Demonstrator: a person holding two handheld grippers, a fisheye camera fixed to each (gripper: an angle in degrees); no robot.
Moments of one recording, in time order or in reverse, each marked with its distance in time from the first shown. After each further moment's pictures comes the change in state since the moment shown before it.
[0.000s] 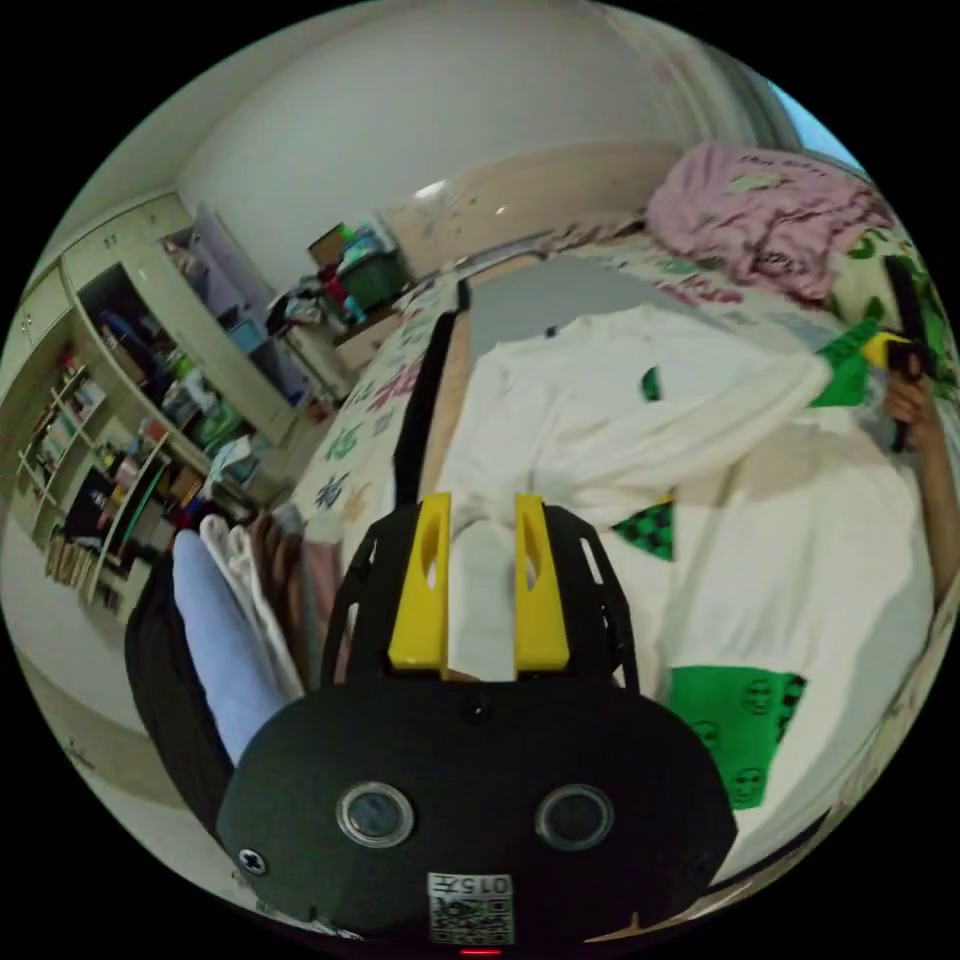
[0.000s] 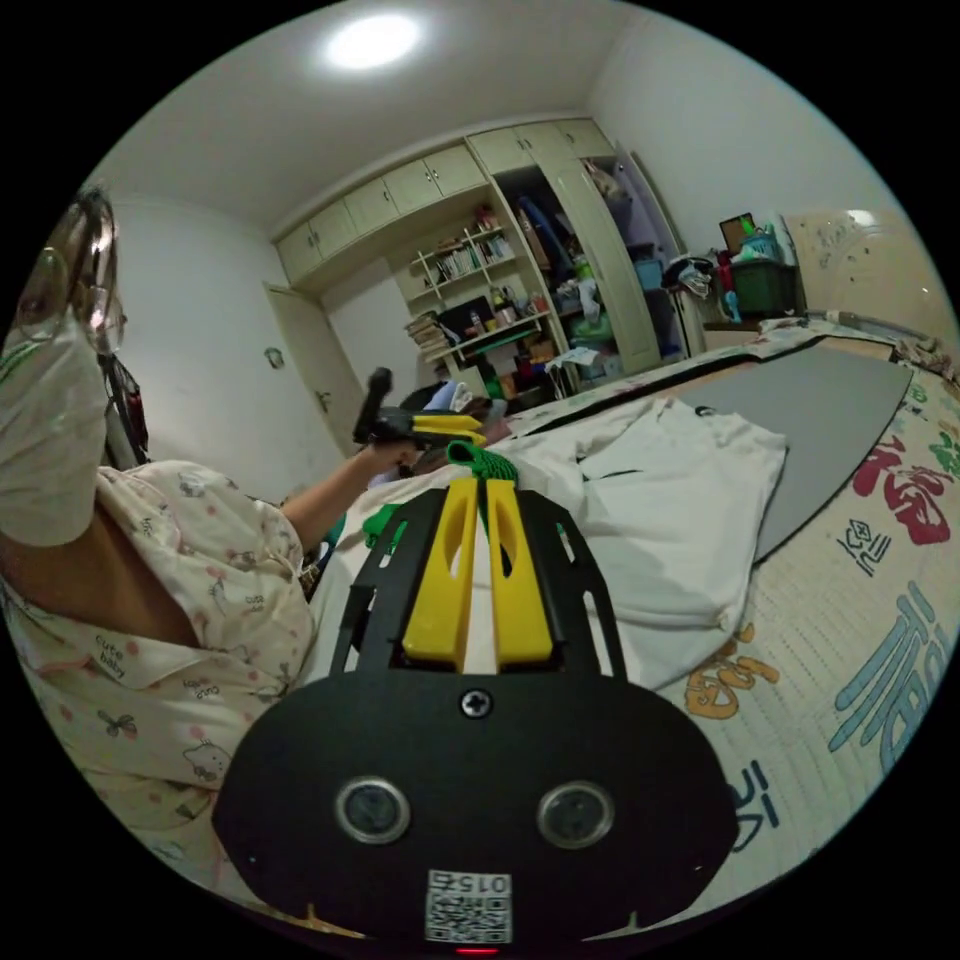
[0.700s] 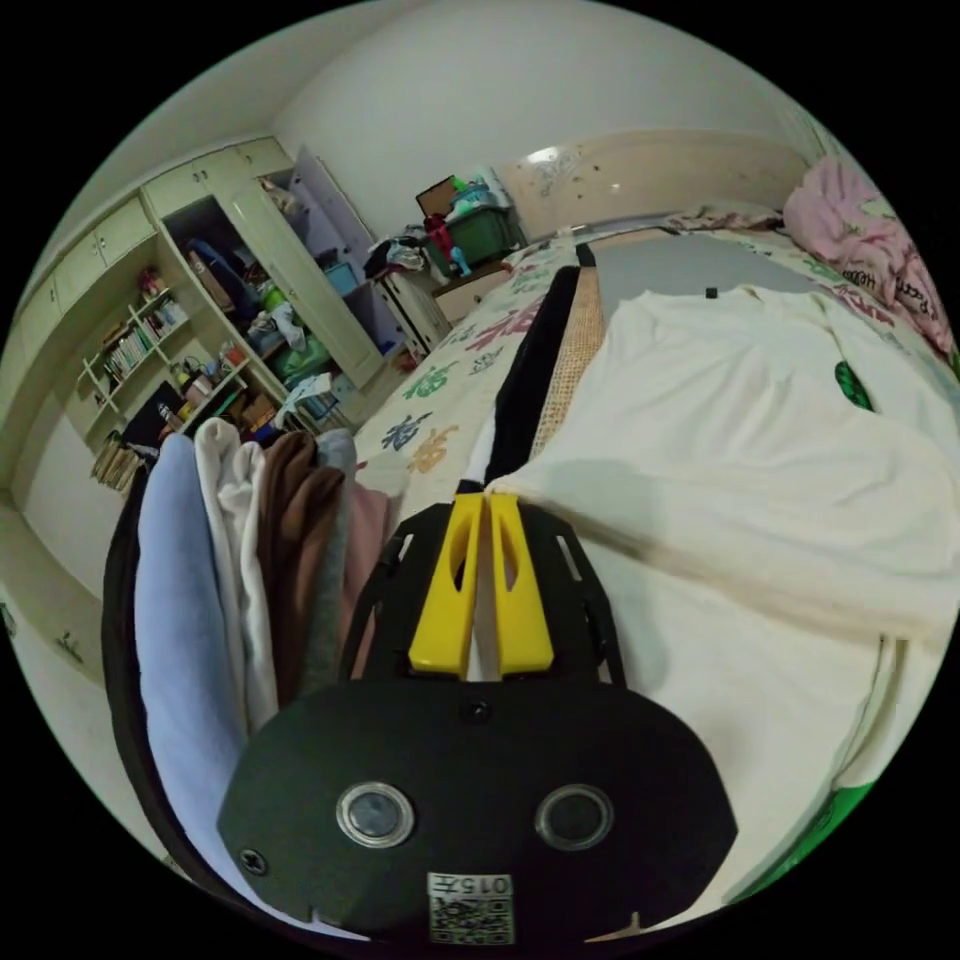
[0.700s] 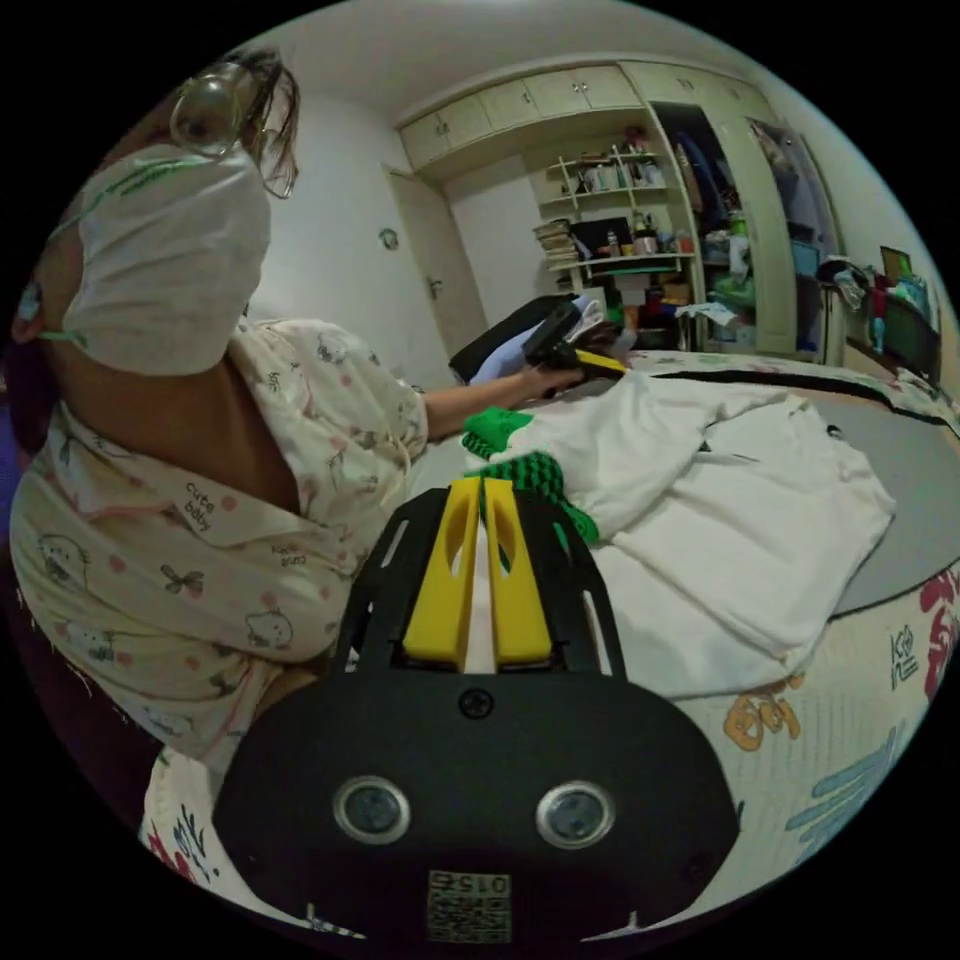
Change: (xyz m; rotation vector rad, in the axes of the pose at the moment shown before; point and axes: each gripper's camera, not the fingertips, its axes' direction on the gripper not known) left arm -0.017 0.111 0.094 -0.076 -0.226 -0.211; right arm -0.056 0.032 0.112 -0.297 -0.264 -0.254
